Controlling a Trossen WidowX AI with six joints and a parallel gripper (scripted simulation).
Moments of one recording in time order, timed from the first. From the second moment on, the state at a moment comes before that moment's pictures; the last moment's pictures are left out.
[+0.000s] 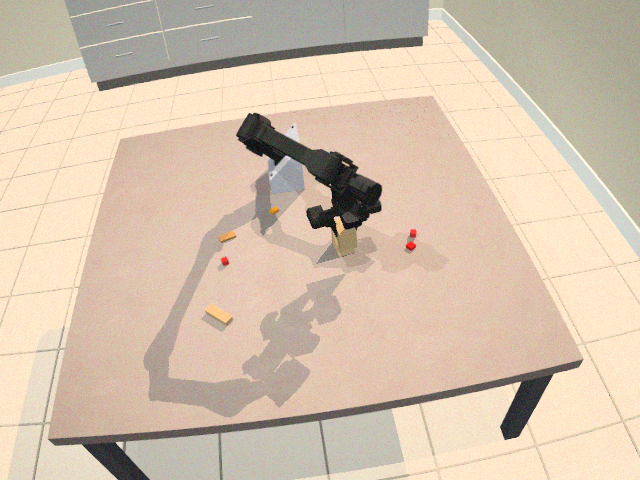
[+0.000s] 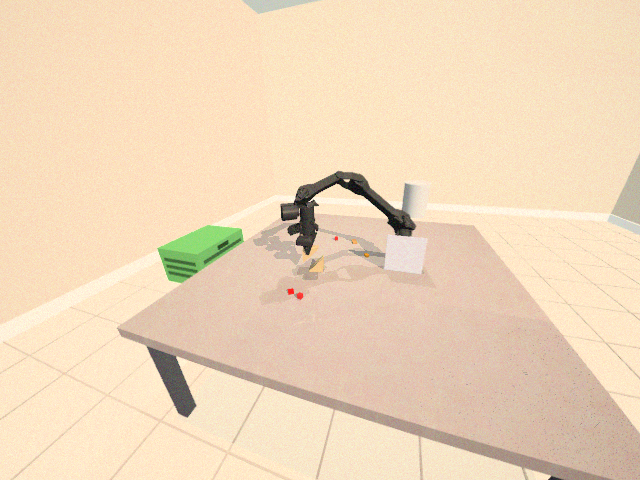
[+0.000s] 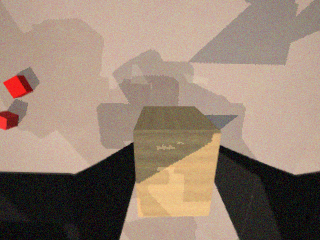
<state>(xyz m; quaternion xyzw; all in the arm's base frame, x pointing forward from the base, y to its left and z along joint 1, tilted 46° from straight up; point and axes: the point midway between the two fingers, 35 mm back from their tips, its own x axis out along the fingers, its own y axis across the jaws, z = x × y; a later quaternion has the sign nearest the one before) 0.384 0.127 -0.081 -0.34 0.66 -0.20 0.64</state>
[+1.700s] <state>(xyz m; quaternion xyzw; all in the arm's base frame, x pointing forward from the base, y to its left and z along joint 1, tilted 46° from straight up) 0.374 0.110 -0.099 -0.35 0.66 -0.20 0.64</state>
